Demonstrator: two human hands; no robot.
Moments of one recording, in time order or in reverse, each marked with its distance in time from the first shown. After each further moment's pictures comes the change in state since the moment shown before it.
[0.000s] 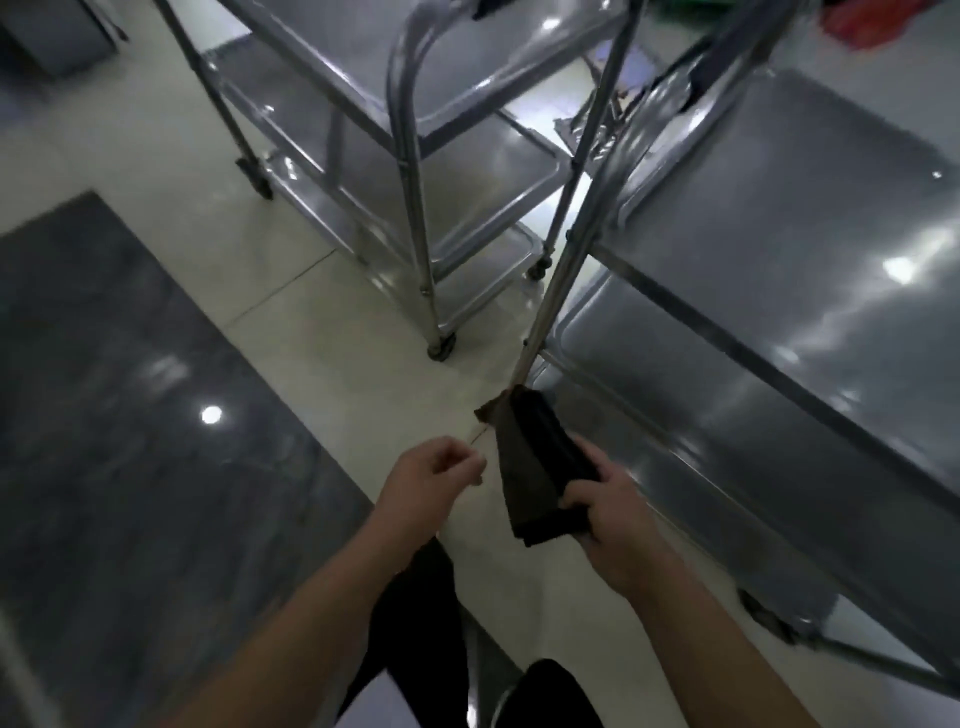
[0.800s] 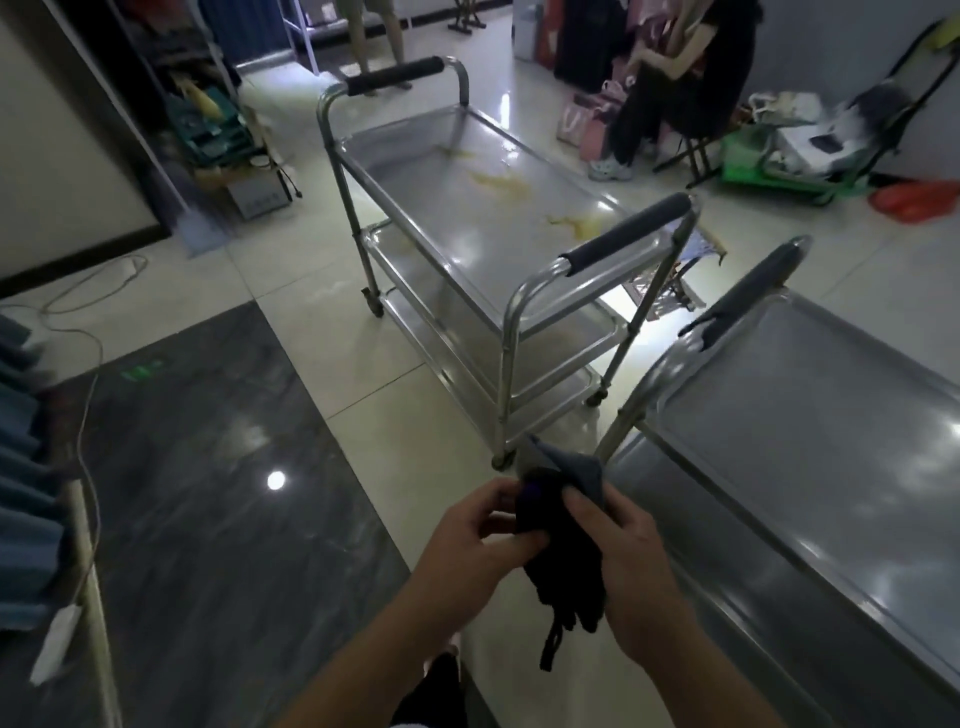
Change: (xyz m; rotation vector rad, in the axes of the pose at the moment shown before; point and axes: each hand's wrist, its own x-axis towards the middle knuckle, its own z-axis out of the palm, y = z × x) left_hand -0.137 0.178 -0.077 -0.182 -0.009 0.269; right_hand -0.112 -0.155 0.113 0.030 -0.211 -0.295
